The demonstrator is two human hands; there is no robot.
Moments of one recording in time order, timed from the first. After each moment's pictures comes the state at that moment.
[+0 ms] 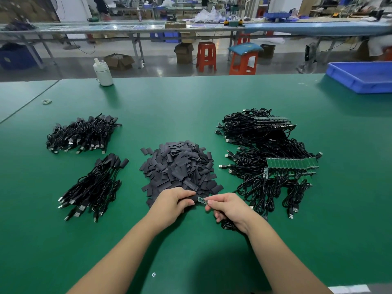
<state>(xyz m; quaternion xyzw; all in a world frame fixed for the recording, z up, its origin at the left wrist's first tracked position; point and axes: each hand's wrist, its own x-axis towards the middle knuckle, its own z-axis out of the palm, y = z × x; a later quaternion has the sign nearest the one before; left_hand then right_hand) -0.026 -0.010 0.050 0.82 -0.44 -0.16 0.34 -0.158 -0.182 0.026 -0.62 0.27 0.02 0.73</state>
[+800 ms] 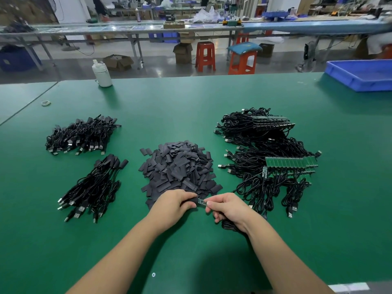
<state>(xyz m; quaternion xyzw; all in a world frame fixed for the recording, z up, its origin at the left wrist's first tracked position) -0.027 -0.013 0.050 0.83 -0.49 -0.11 0.24 -0.160 -0.183 0.029 -0.63 0.26 0.03 0.73</state>
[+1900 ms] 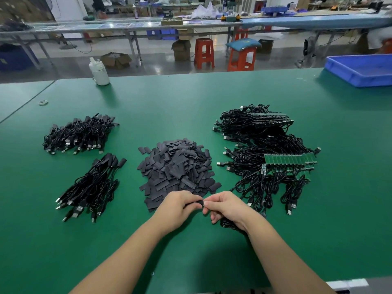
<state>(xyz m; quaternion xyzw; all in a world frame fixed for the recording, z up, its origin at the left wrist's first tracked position) -0.040 -0.019 0.043 0.78 -0.54 -0.11 0.30 -0.160 -0.184 0.028 -0.67 0.23 0.06 0.71</state>
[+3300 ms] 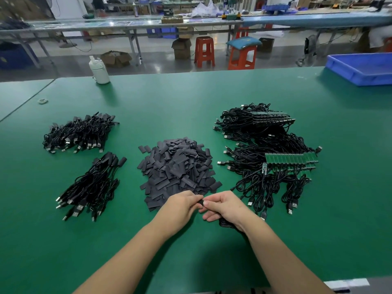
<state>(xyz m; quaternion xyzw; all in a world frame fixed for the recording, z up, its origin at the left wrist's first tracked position) -0.047 -0.019 0.037 0.79 -0.55 -0.07 0.27 -0.160 -0.175 0.029 -0.66 0.25 0.05 0.71</state>
